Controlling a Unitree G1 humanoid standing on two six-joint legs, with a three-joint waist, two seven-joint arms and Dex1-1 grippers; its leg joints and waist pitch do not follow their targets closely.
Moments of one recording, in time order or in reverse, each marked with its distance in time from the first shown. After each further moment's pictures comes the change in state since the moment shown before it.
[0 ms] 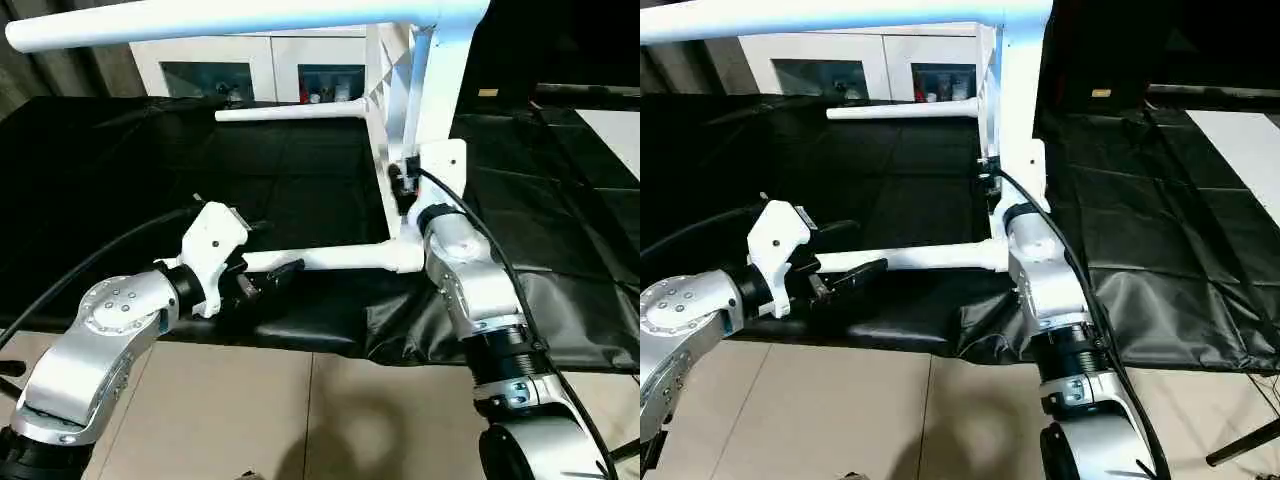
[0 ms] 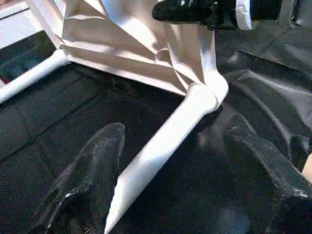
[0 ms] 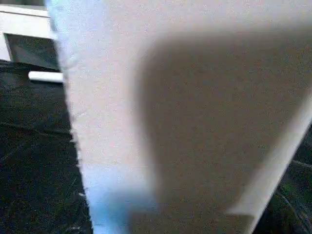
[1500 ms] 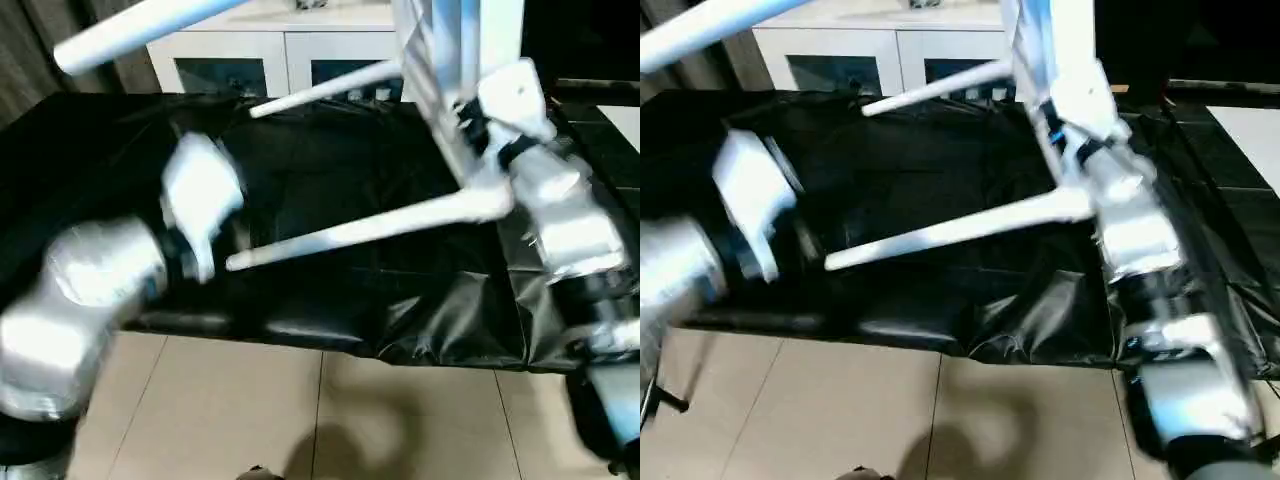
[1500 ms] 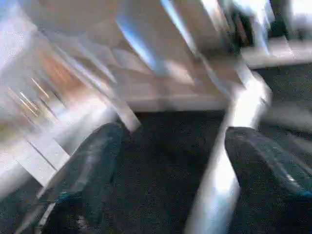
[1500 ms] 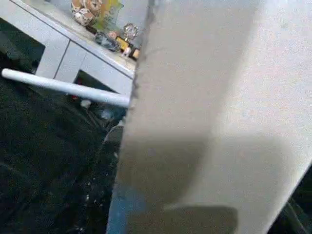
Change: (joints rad) left arm -0.301 0.018 0.159 -0.089 -0.037 -0.054 0.028; right arm -0.218 -0.400 0.089 0.102 -0.119 -0.092 0.210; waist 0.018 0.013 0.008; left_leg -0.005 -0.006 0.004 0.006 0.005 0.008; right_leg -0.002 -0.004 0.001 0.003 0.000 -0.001
